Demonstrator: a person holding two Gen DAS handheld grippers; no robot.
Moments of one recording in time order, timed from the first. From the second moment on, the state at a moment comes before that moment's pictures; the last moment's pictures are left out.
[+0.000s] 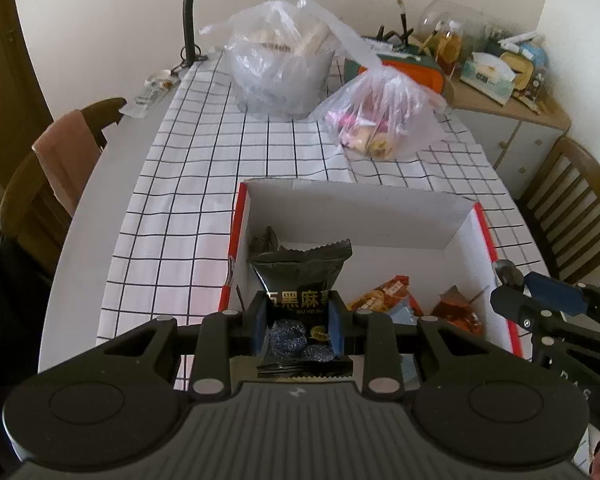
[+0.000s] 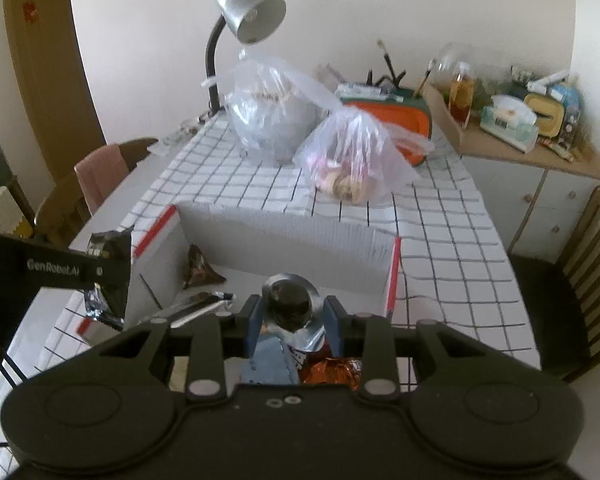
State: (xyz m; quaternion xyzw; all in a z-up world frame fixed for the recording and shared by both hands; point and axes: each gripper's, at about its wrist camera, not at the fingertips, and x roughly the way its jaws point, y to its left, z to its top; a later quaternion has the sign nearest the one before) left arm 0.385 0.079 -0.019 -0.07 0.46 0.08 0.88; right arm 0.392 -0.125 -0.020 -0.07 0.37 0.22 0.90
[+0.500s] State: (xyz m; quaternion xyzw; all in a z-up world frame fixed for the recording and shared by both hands) left arm 0.425 0.085 -0.071 -0.06 0.51 0.09 0.86; right arm 0.425 -0.109 -0.080 -0.08 0.42 0.22 0.88
